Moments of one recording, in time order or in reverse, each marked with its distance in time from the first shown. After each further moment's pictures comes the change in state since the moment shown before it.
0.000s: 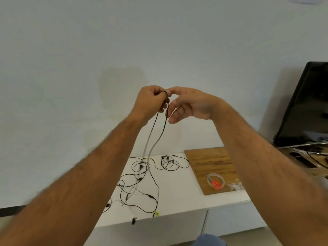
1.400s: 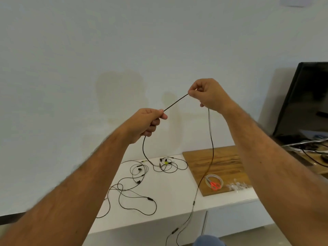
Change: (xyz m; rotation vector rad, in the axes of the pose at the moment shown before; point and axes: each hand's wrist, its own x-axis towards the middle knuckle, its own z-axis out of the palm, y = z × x) left_hand -0.027 -0.017 -0.015 -0.099 -0.367 -0.317; right_hand -0.017 0.009 -0.043 -0.607 0.700 -0.139
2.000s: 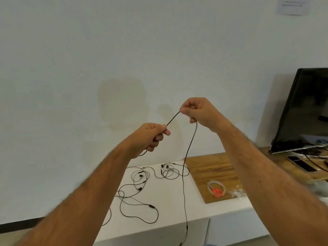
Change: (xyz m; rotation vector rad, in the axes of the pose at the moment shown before) left_hand -0.009 -0.016 0.005 0.015 -0.069 -0.009; right_hand -0.018 0.003 0.028 0.259 -0.126 0.048
